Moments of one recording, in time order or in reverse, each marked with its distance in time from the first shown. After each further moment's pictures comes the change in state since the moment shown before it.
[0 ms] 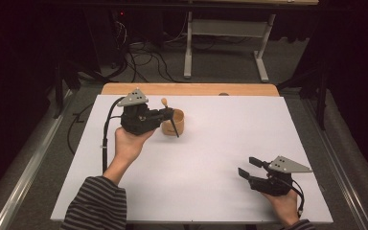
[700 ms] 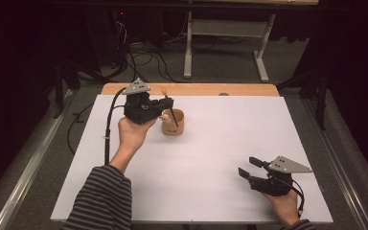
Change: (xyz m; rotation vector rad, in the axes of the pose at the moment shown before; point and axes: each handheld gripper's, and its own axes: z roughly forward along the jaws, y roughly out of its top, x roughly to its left) left arm 0.021 0.010 0.017 -0.007 0.067 -0.041; right arm 0.000 0.000 -0.001 0.001 -0.004 0.000
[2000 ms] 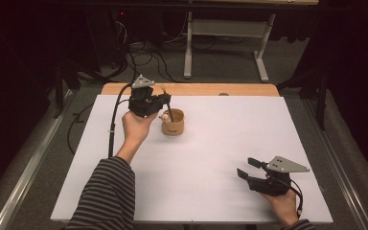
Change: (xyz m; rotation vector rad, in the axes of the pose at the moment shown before) left arm 0.025 -0.002 0.032 0.067 0.143 -0.028; right arm 0.001 -0.001 0.004 0.024 0.008 -0.008
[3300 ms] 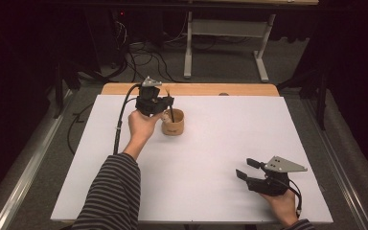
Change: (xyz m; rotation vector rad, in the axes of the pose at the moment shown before) left arm 0.008 -0.006 0.032 0.096 0.024 -0.027; right arm 0.001 -0.001 0.003 0.023 0.003 -0.004
